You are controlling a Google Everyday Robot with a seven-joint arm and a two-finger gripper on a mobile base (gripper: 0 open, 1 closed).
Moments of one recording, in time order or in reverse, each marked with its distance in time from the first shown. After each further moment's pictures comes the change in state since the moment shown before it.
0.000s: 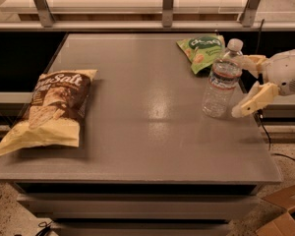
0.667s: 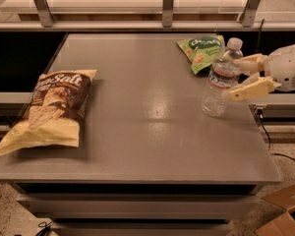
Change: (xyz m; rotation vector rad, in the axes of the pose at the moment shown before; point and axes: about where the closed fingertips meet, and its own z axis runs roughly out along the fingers) arm -0.014 0.000 -0.004 -0.010 -0.030 -0.040
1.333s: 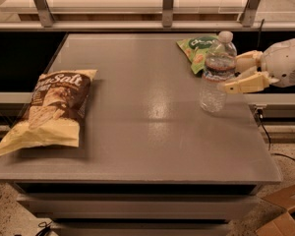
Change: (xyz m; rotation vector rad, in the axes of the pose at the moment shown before) arm -0.016 0.002 0.005 -0.026 -0.018 -0.044
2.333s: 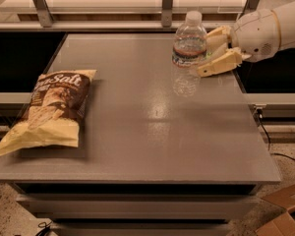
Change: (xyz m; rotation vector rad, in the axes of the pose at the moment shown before) arm -0.081 0.004 0.048 -0.125 -0.055 -0.177
